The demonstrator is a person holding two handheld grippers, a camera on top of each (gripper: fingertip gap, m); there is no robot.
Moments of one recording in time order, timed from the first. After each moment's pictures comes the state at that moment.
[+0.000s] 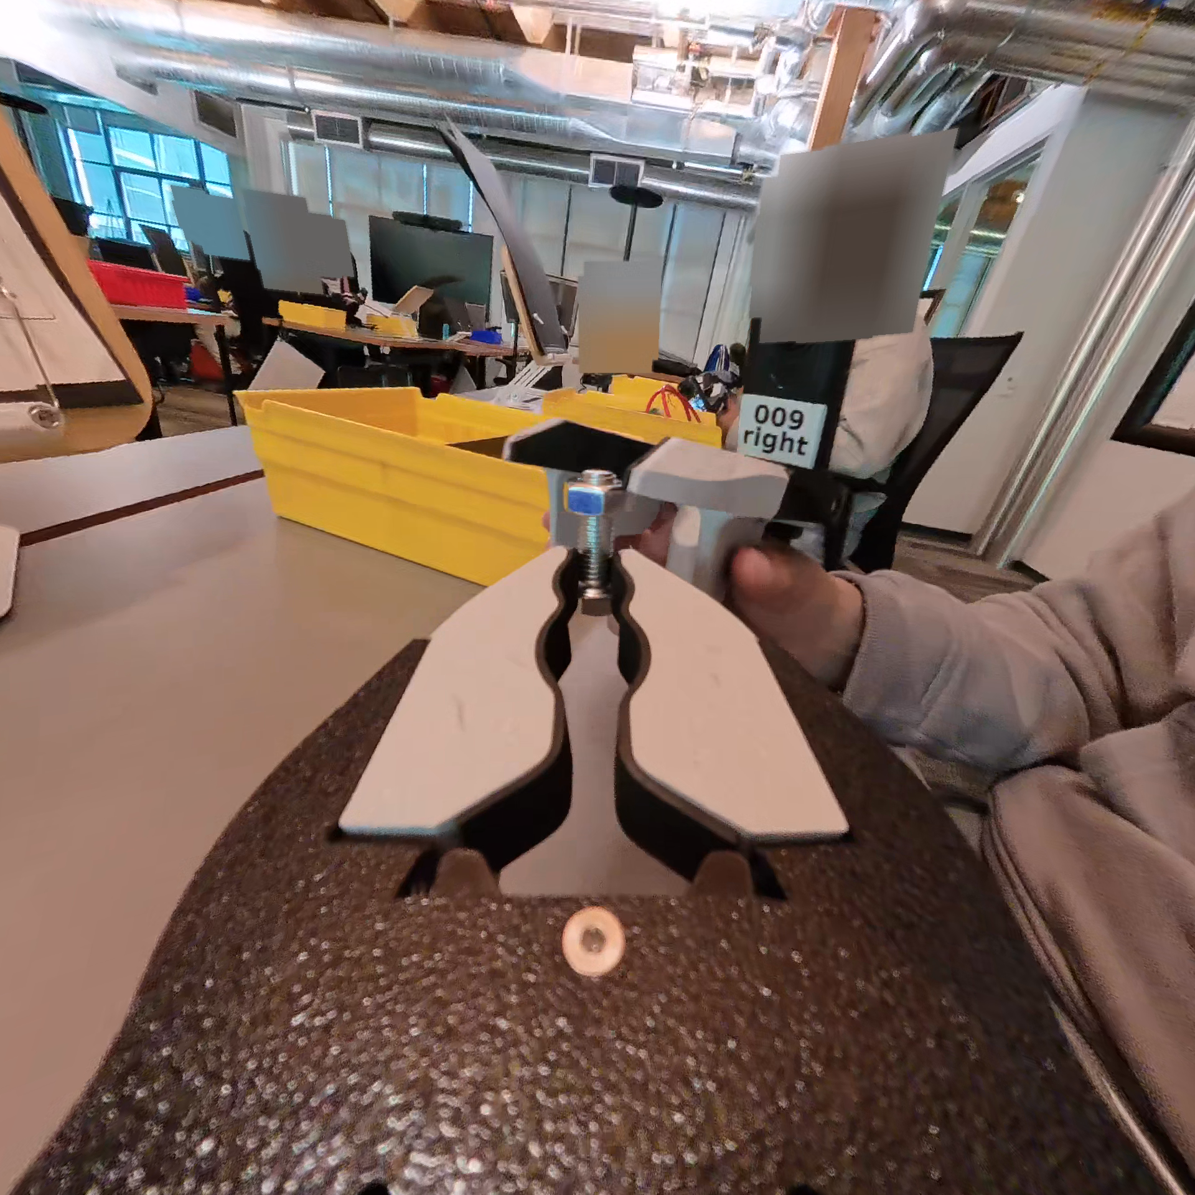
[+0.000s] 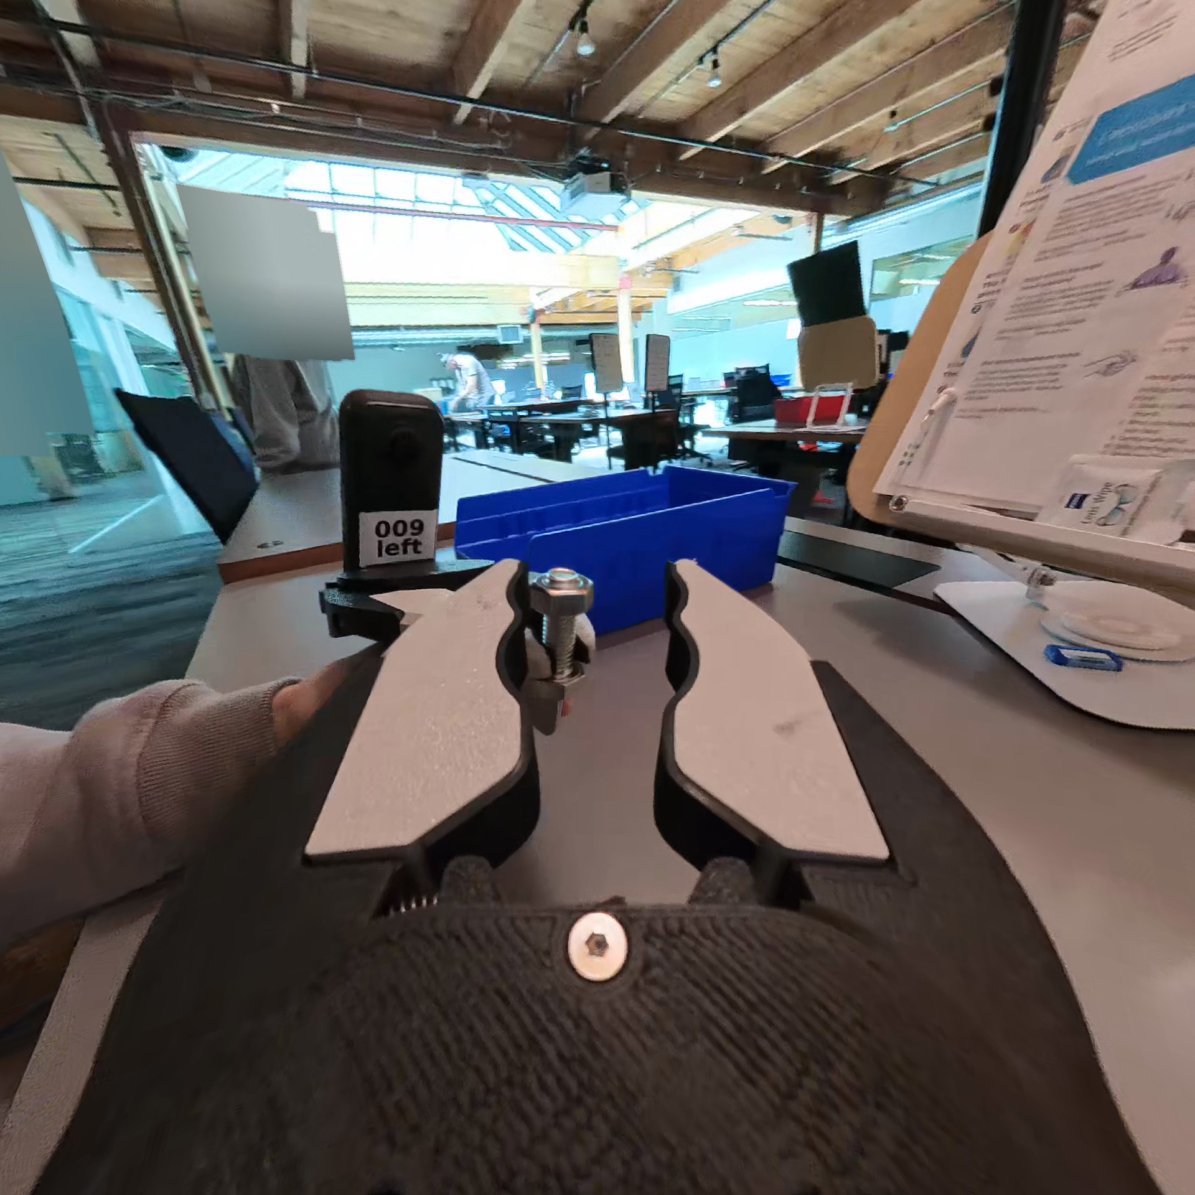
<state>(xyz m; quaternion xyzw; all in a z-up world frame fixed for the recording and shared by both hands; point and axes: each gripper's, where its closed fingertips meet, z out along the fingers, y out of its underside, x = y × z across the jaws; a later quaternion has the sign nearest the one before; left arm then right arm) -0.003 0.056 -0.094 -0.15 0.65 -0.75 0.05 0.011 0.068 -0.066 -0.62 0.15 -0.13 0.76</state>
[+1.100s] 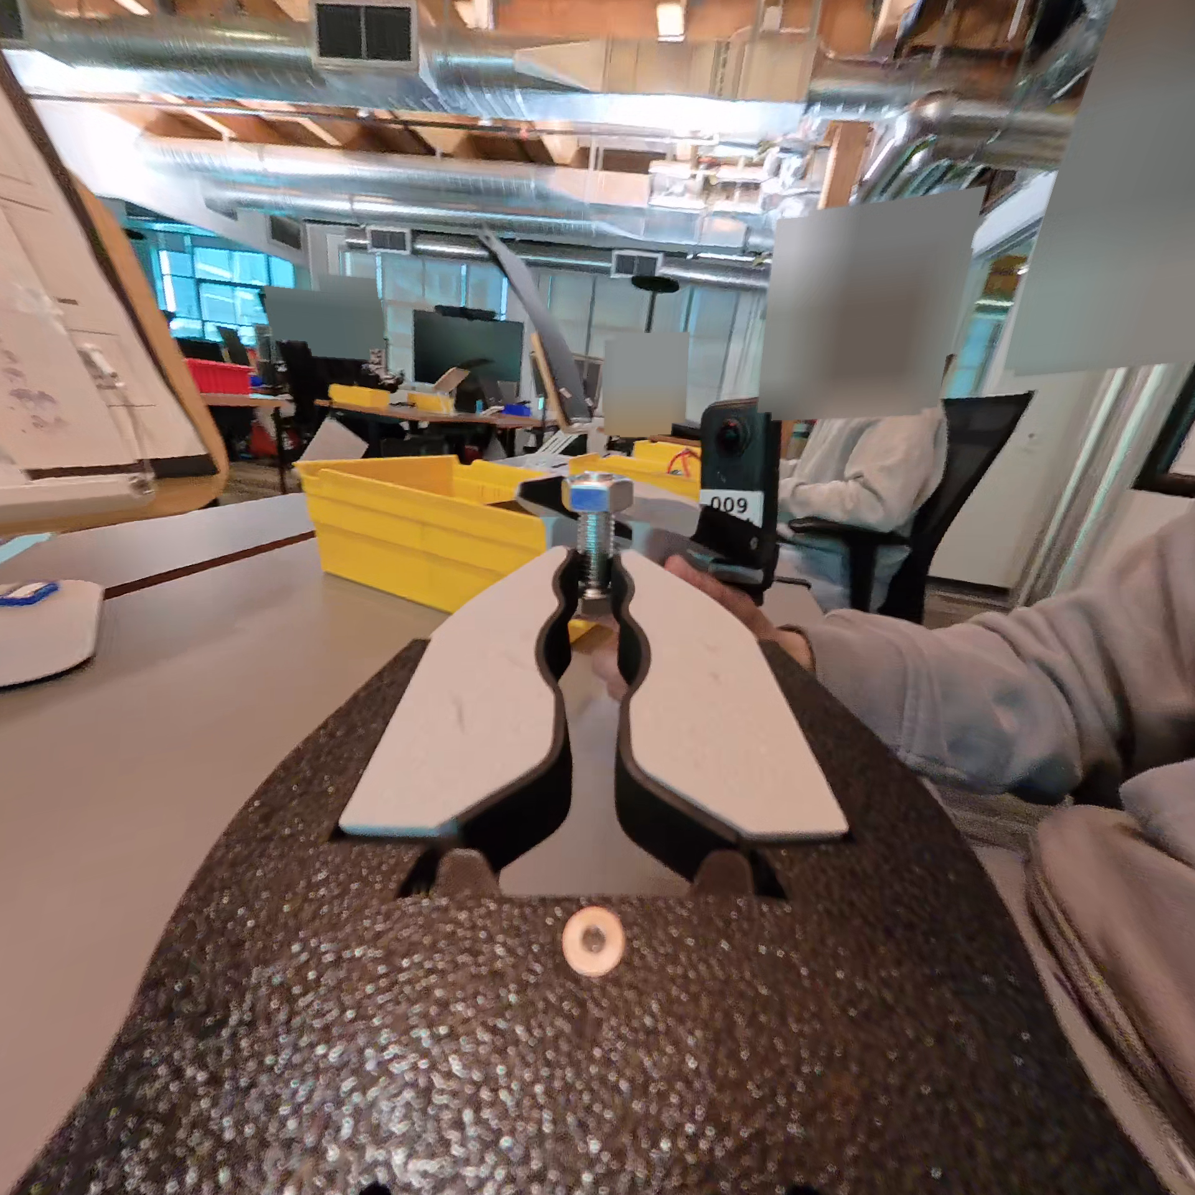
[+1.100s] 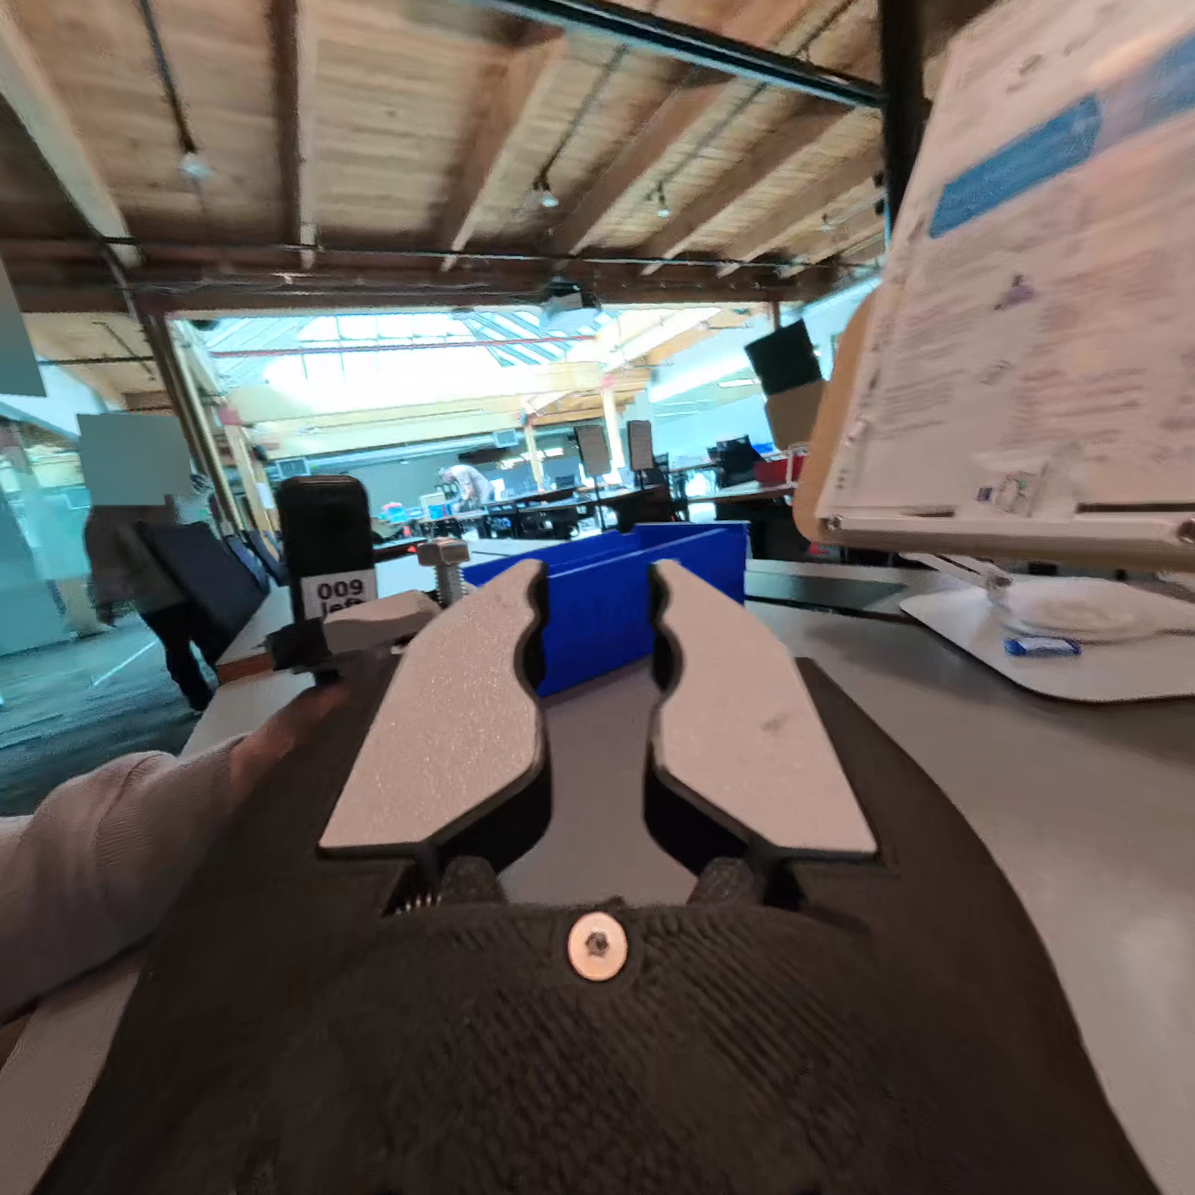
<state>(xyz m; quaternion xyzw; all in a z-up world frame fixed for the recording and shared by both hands) 0.003 0.071 -0.082 -0.15 0.61 -0.77 0.09 0.040 0.038 -0.069 -0.54 0.19 -0.11 0.81</state>
